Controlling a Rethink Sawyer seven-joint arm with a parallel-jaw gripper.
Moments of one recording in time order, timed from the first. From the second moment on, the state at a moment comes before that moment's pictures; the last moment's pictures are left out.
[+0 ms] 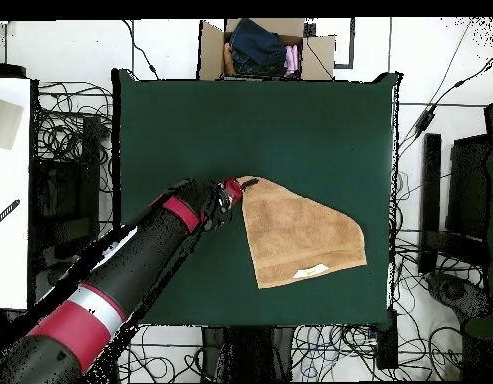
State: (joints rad) arm 0.49 0.09 -0.79 1.20 -0.05 0.39 1.52
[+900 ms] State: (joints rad) arm 0.48 0.11 -0.80 1.22 0.02 0.30 1.56
